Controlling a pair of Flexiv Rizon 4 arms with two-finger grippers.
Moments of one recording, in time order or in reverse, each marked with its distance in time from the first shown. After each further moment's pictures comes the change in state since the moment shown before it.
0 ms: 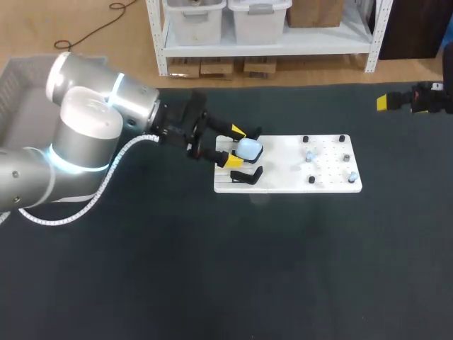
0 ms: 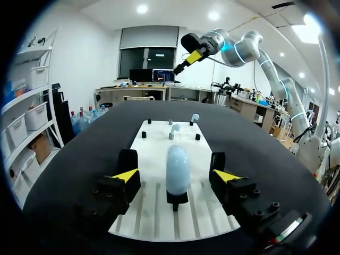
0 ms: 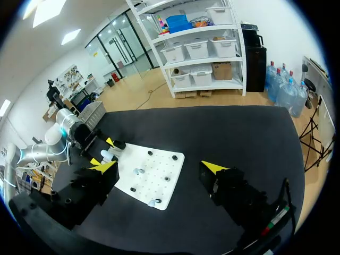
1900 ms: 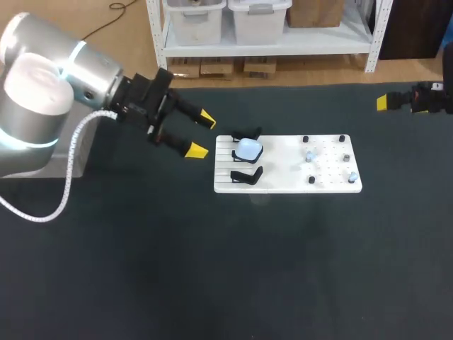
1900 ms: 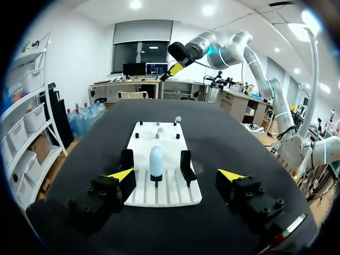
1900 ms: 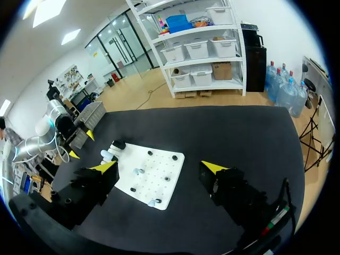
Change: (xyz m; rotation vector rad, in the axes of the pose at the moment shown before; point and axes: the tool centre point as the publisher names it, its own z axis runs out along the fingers) left arm -0.020 -0.033 -0.079 0.057 0.080 0.018; right arm 0.000 0.000 0.000 0.000 0.000 0.000
